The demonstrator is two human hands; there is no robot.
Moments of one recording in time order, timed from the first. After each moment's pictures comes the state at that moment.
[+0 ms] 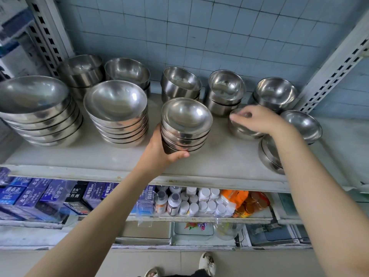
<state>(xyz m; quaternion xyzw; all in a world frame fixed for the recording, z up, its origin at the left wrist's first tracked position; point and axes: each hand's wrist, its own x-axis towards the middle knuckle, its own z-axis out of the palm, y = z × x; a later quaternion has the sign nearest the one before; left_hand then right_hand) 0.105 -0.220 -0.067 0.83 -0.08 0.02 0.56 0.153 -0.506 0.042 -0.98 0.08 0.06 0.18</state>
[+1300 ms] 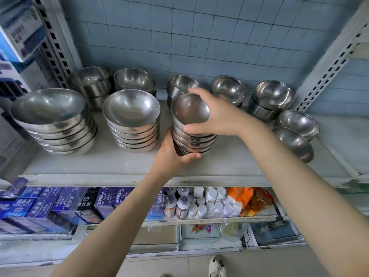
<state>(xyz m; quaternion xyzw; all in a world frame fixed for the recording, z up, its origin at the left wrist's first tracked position) 0.108 -0.217 -0.071 0.79 -0.11 0.03 0.60 0.111 -0.374 0.079 -0.96 -0.13 0.03 0.24</state>
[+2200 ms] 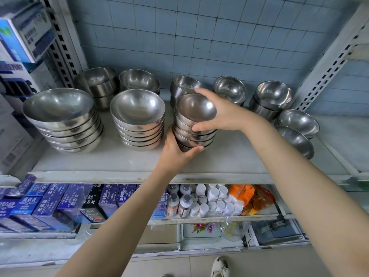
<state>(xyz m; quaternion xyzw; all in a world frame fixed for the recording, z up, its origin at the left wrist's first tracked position) 0.105 -0.217 -0.072 0.78 -0.09 0.04 0.62 0.130 -0.389 0.066 -0.95 -0.13 0.08 0.29</state>
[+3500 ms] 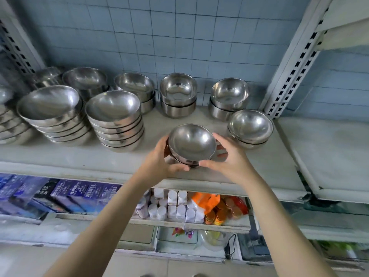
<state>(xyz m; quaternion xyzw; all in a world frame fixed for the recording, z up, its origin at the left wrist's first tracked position) 0.076 -0.388 -0.064 0.83 -0.11 -0.02 0.54 0.065 -0.623 -0.031 -0.89 -0.07 0.01 0.46</state>
